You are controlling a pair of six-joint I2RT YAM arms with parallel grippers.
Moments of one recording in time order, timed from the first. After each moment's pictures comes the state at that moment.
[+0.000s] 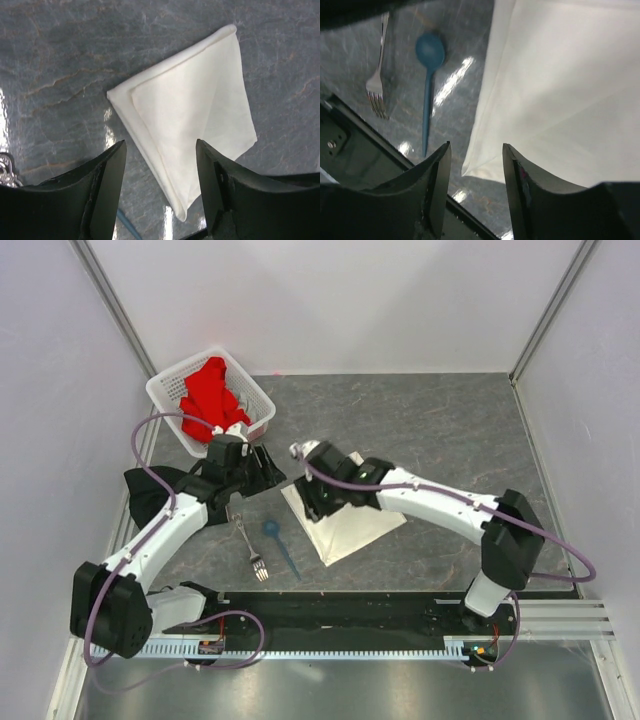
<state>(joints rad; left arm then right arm) -0.35 1.21 0.85 -0.34 0.11 -0.65 0.90 1.67 1.38 -0.58 -0.02 0.34</state>
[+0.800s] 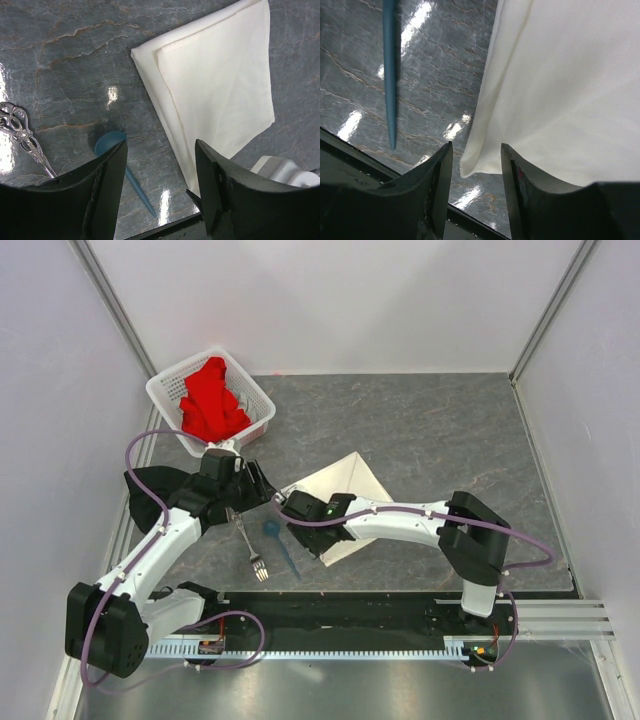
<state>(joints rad) -0.32 1.08 0.72 -0.42 0.14 -0.66 1.15 1.84 1.31 -0.63 0.18 0.41</state>
